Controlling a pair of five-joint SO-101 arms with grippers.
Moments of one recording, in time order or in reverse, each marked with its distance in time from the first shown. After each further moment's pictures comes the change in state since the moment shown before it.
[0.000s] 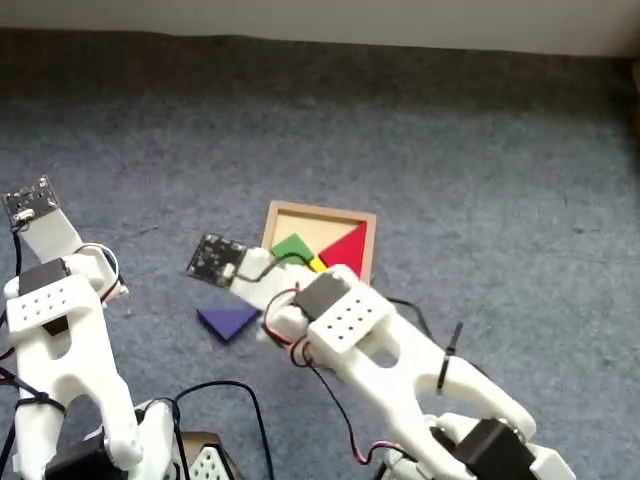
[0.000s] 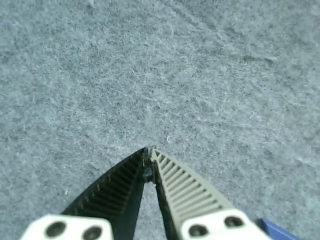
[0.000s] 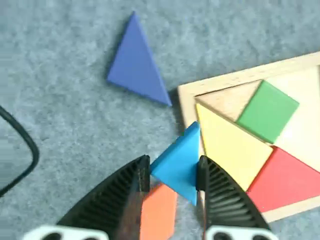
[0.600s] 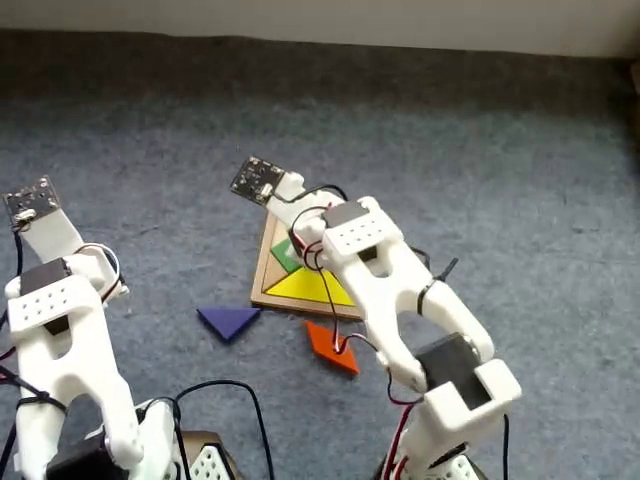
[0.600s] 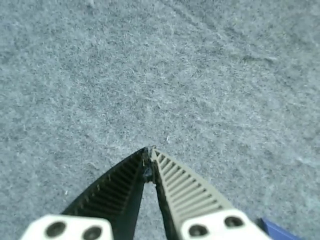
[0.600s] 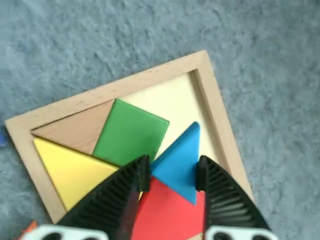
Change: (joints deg) left arm 0.0 0.0 0.0 0.0 0.0; right arm 16.5 26.8 -20.2 -10.6 11.9
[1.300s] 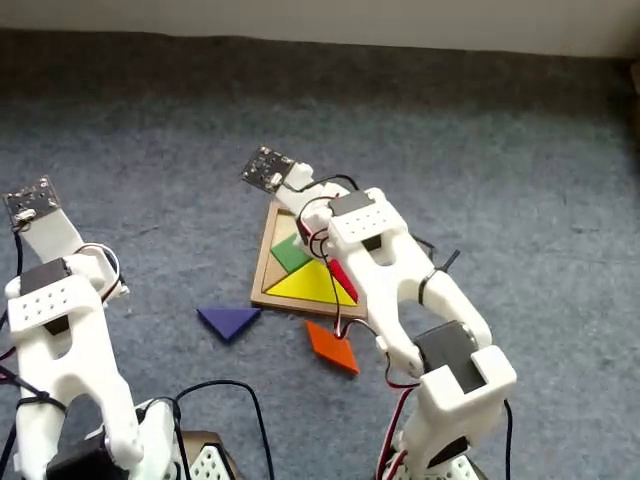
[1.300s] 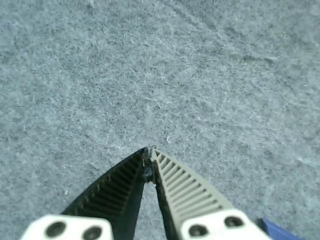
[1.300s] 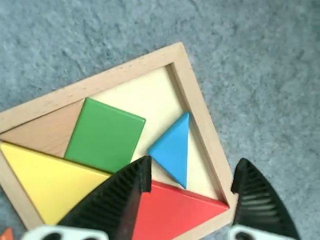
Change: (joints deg) left arm 0.0 0.0 0.0 0.0 0.0; right arm 3.1 3.1 -3.1 0.0 0.0
